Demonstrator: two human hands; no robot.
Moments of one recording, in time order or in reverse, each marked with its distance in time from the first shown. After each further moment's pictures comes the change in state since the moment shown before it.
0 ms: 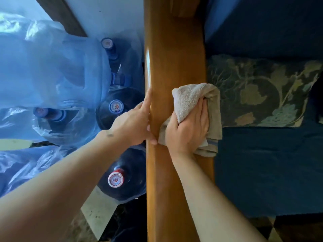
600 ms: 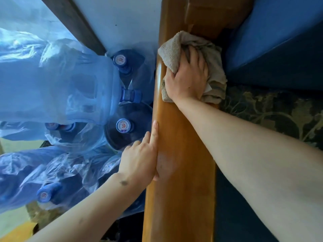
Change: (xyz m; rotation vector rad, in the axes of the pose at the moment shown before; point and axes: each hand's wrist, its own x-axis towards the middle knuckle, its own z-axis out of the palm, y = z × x) left_hand 0.004 0.024 -0.008 0.155 -0.035 -0.159; right_hand 0.200 -0.081 0.105 -0.087 -0.203 -0.350
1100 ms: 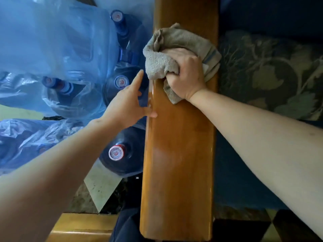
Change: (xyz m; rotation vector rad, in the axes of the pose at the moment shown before) left_hand -0.017 -0.039 0.043 -0.502 0.231 -0.009; right_hand -0.134 0.031 -0.060 0.486 -0.253 -0.307
